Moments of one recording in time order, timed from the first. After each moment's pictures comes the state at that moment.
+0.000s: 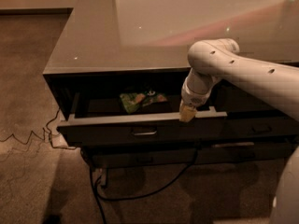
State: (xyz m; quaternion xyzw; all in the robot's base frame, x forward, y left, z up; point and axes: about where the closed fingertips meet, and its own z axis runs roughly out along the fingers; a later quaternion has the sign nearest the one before) arm 0.613 -0.143 0.681 -0.65 0.75 0.01 0.10
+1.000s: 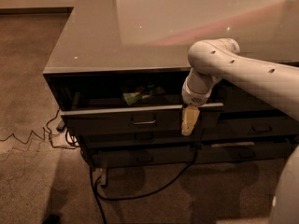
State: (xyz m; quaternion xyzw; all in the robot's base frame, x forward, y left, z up) arm 0.613 -0.143 0.681 -0.65 0.75 0.01 0.10
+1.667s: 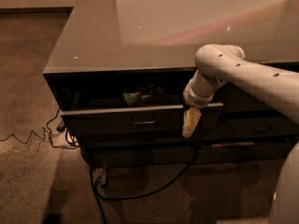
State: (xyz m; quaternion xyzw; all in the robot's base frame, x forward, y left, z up) arm 0.616 -0.148 0.666 -0.66 0.74 0.05 0.12
